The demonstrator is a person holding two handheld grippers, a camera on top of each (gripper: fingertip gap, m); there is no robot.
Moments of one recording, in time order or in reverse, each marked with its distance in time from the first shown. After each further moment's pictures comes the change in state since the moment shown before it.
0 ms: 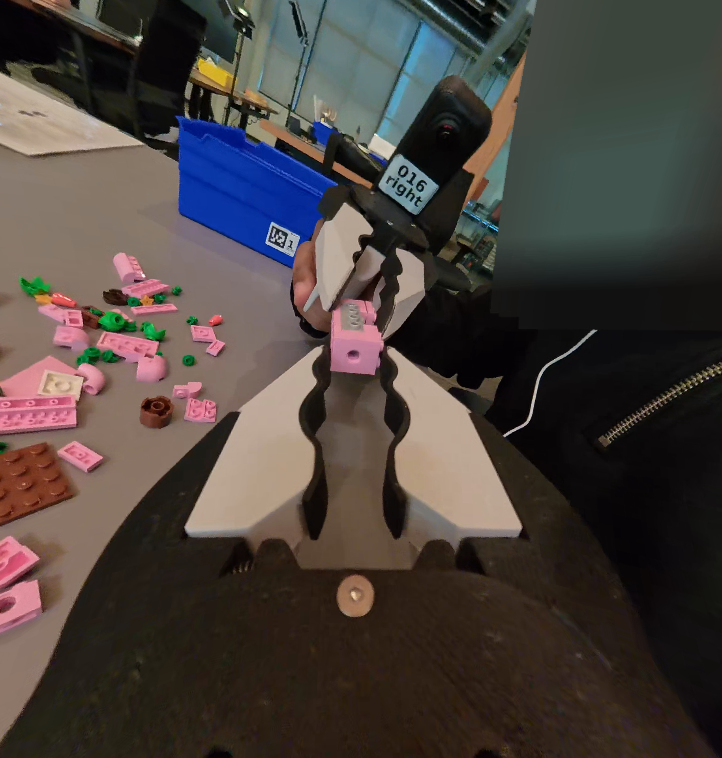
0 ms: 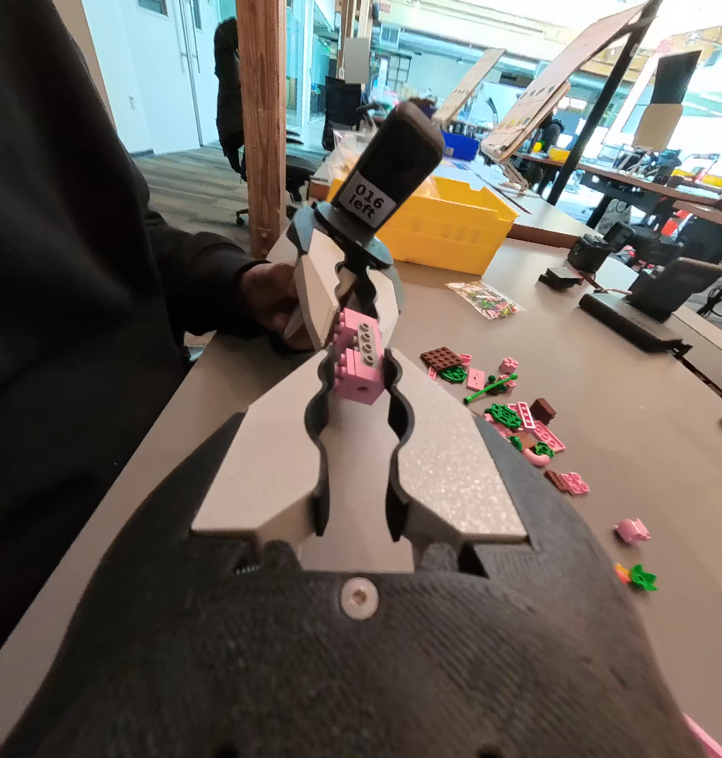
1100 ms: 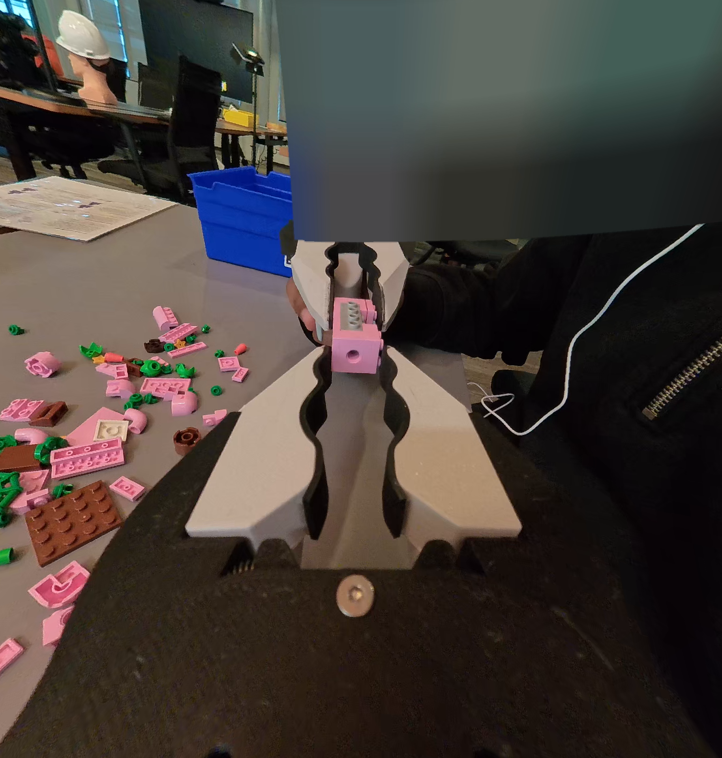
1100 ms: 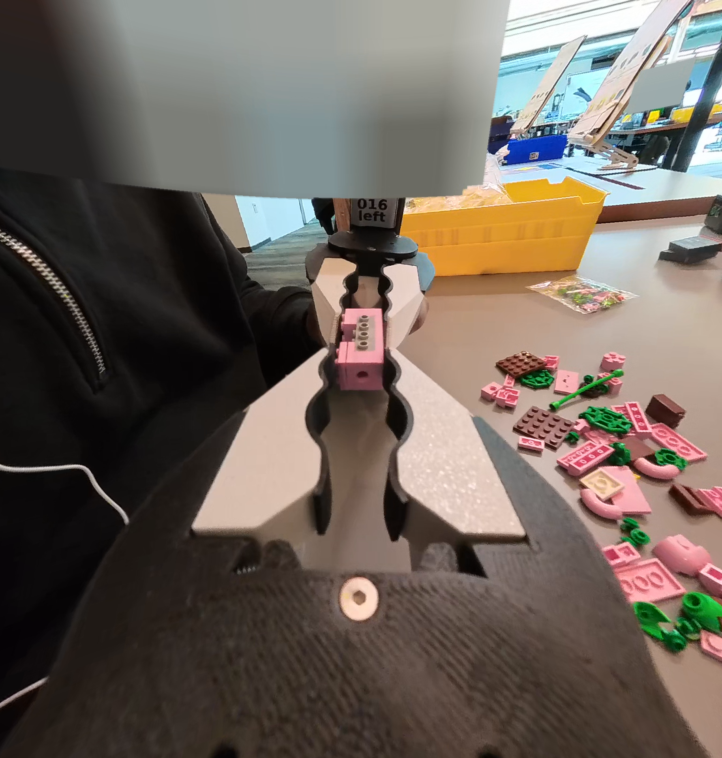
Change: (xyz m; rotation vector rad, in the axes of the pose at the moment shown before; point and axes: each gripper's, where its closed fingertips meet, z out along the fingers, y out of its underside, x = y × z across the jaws) left arm 0.010 -0.002 0.001 -0.003 -0.073 0.242; right arm -0.011 -0.007 -0.006 0.101 -0.219 0.270
